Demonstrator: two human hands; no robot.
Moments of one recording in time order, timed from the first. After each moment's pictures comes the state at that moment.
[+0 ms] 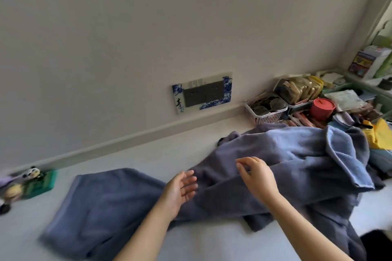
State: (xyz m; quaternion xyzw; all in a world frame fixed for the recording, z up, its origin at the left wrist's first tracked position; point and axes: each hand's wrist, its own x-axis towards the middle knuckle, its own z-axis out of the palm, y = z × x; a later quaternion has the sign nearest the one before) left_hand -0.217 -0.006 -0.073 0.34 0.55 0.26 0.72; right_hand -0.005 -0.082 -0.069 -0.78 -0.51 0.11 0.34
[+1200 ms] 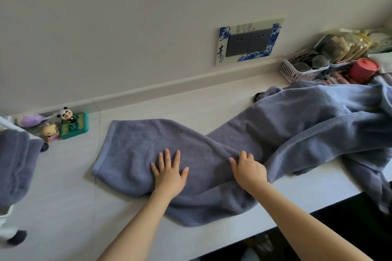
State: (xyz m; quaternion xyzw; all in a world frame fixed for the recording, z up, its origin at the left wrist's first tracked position) left_hand -0.415 -0.014 -0.177 0.78 0.58 -0.11 0.17; right_hand -0.197 -0.090 -0.140 -0.85 -0.51 0.16 -0.02
